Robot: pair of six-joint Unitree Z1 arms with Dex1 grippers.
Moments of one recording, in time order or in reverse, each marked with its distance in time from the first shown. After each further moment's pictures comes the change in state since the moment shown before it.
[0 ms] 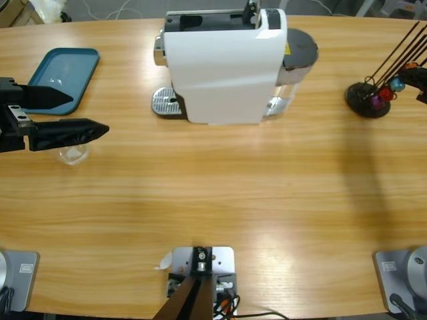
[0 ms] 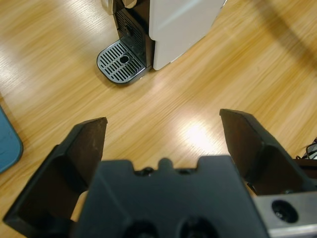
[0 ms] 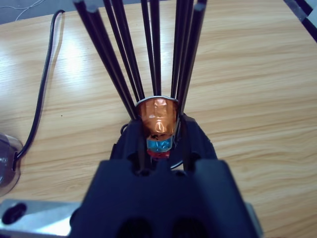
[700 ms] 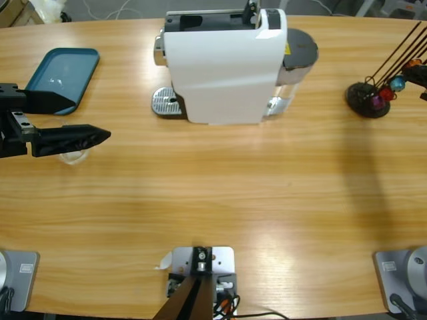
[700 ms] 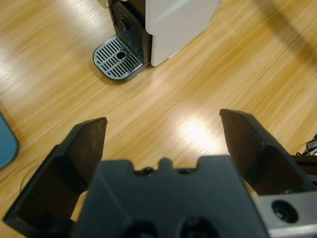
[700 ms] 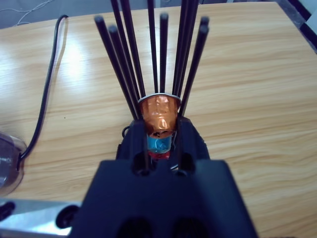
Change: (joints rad) arm 0 -0.011 0.003 0.012 -0.001 -0.001 -0.003; arm 1 0.000 -0.036 -0.007 0.022 0.000 -0.012
